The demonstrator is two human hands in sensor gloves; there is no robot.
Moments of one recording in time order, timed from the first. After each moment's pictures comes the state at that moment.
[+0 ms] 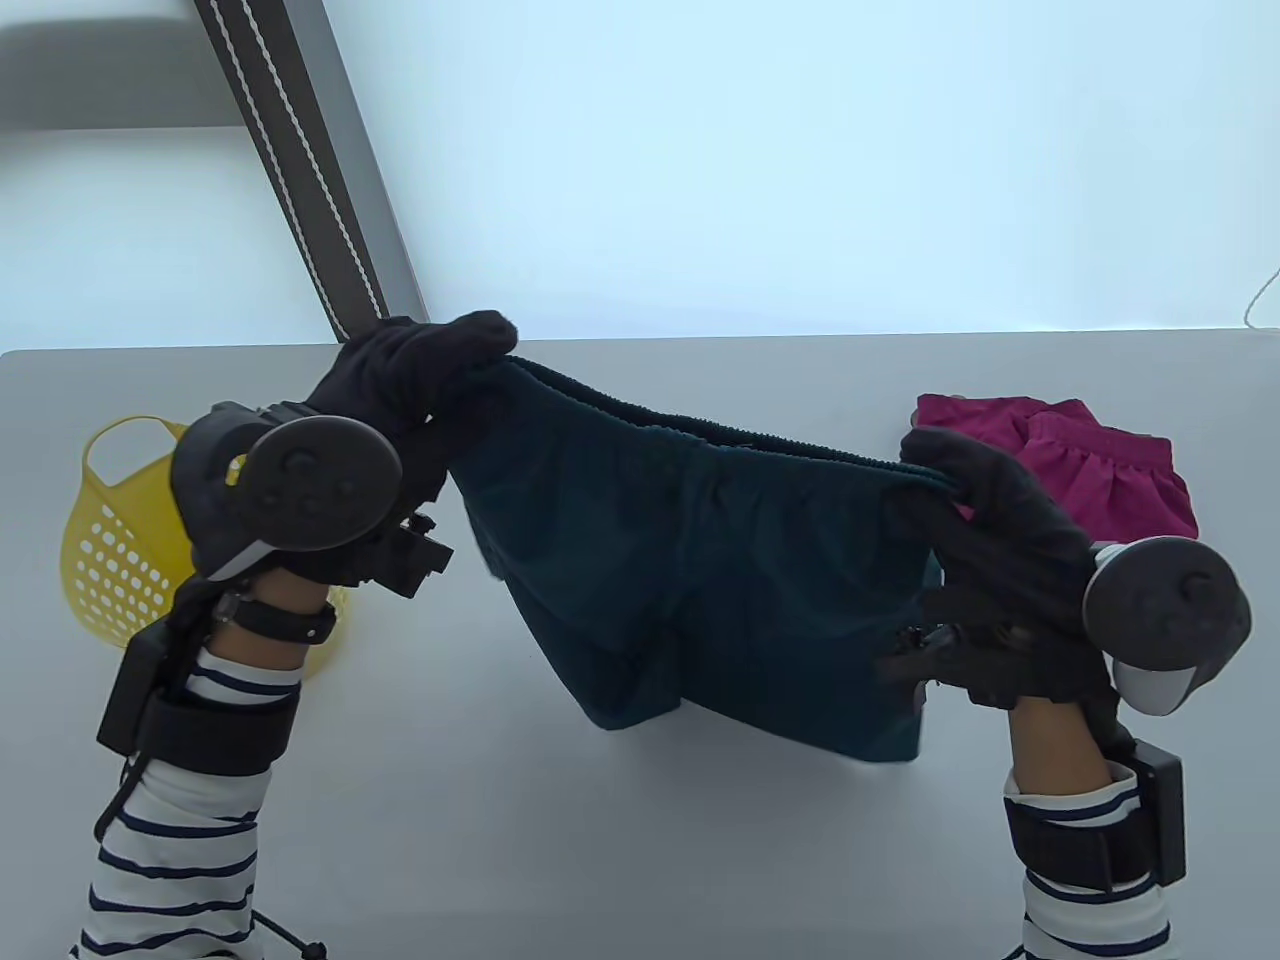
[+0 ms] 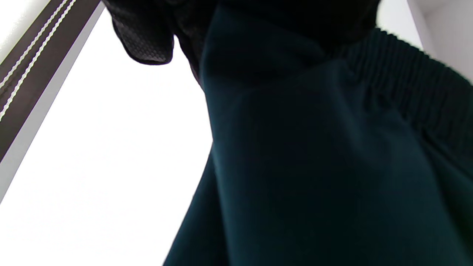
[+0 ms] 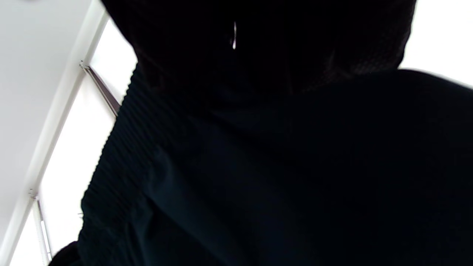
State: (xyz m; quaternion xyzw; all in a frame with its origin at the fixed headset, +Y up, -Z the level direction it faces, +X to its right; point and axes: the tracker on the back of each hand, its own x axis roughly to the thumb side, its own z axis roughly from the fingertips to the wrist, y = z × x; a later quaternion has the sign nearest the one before) left_hand -0.212 -0.405 -0.282 0.30 -0.26 0.20 0.89; right_hand 0.209 -0.463 -0.243 0.17 -0.29 0.81 0.48
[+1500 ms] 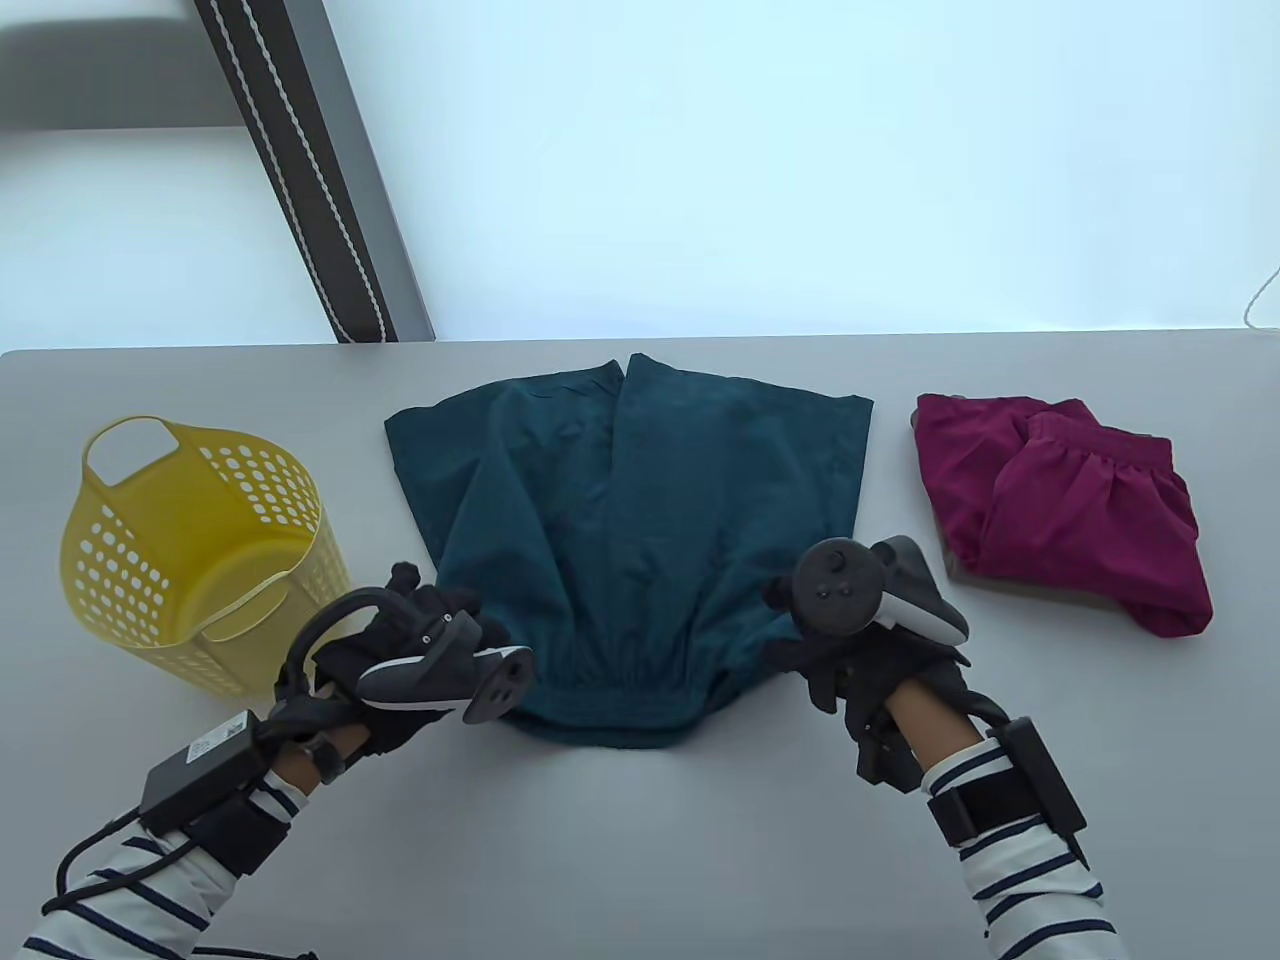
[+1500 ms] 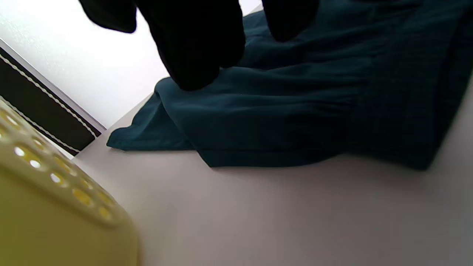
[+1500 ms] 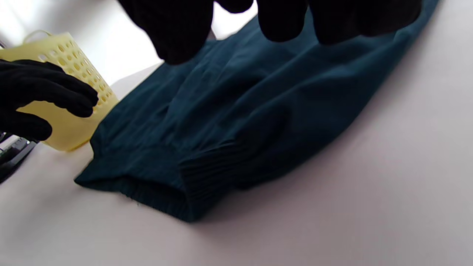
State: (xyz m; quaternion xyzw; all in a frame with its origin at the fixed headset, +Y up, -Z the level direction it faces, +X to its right) left_hand -0.187 -0.707 -0.291 -0.15 -0.27 -0.30 0.90; right_hand 0.138 -0.713 -0.326 0.21 0.28 0.92 0.16
